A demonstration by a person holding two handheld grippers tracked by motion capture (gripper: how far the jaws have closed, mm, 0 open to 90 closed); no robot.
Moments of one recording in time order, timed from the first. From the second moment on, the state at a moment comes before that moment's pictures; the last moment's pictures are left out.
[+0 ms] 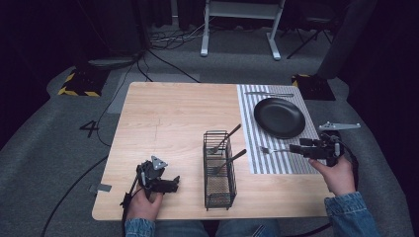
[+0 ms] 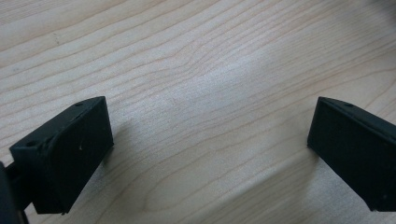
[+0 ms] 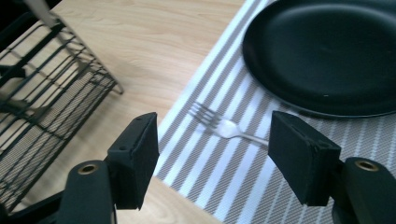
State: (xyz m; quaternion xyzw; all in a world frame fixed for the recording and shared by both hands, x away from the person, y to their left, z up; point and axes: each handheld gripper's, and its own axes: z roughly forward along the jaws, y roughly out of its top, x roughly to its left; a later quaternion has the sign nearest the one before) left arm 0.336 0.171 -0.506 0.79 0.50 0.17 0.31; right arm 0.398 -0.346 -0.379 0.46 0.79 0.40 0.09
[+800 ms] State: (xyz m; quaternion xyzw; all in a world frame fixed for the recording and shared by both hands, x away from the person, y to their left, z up) left arm 0.336 0.171 -0.506 0.79 0.50 0.17 0.31; right arm 0.355 -0.300 -0.403 0.41 0.81 0.41 0.07
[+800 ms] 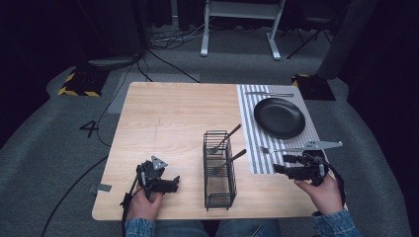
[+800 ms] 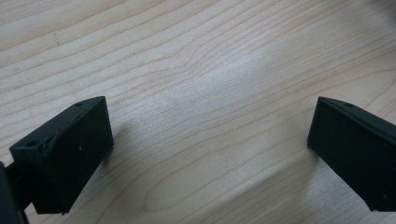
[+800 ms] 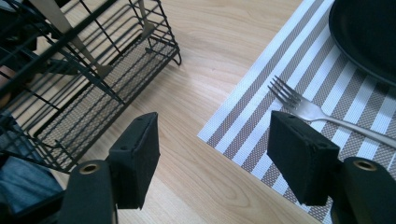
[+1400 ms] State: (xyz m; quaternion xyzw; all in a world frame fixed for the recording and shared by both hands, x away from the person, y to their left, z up) left arm 0.336 0.171 -0.506 0.79 0.50 0.17 0.31; right arm 0.354 -0.300 -0.455 0.40 0.81 0.41 0.09
